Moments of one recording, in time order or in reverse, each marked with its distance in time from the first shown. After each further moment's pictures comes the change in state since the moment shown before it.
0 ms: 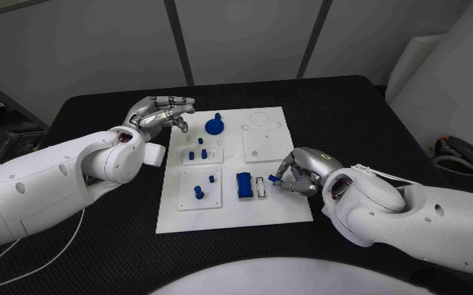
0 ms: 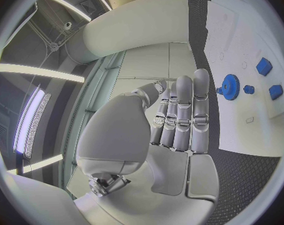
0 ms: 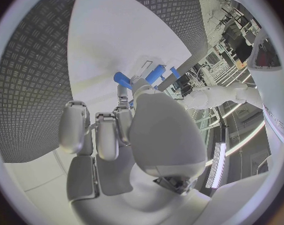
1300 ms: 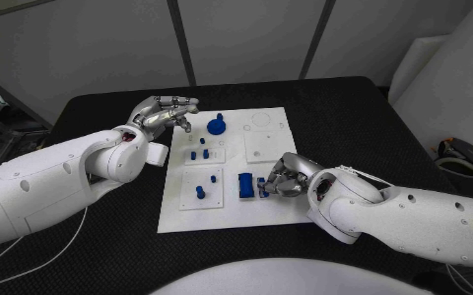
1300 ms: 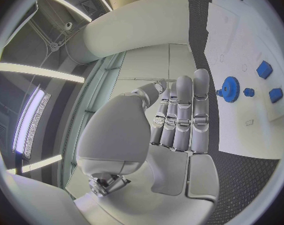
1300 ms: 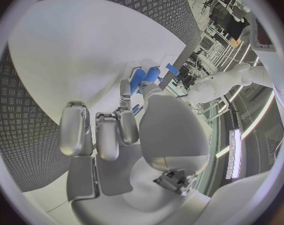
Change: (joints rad) left arm 0.000 0.000 0.000 0.003 0.000 0.009 -0.005; left_hand 0.000 0.000 0.000 0.000 0.000 0.000 0.000 0.000 0.000 0.000 0.000 0.000 0.000 0.000 0.000 0.000 -0.002 0.000 0.000 0.000 0.000 0.000; right arm 0.001 0.107 0.000 -0.077 0.215 0.005 0.001; right_hand -0.199 -0.018 -0.064 0.004 0.251 0.052 -0.026 0.052 0.085 0.003 -0.004 0.023 0.005 0.000 -0.007 0.004 0.000 0.000 0.011 -0.004 0.001 0.000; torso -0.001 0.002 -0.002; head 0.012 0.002
